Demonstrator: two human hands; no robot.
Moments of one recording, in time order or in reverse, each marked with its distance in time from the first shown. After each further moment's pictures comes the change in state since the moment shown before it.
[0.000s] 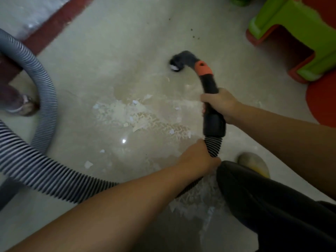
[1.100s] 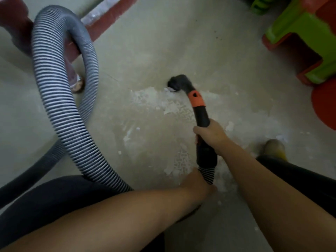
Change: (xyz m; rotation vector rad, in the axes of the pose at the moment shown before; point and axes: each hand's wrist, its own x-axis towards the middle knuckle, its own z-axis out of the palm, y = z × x) left_hand -0.125 -0.098 0.024 -0.016 -0.160 -0.176; right_hand -0.126 0.050 0.113 -0.147 -0.049 0.066
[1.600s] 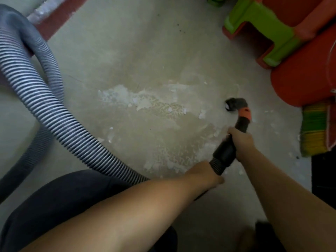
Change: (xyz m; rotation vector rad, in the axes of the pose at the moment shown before) left_hand 0.010 0.049 0.049 0.007 -0.172 0.061; right_hand -0.041 0.085 -0.104 0.560 0.543 0.362
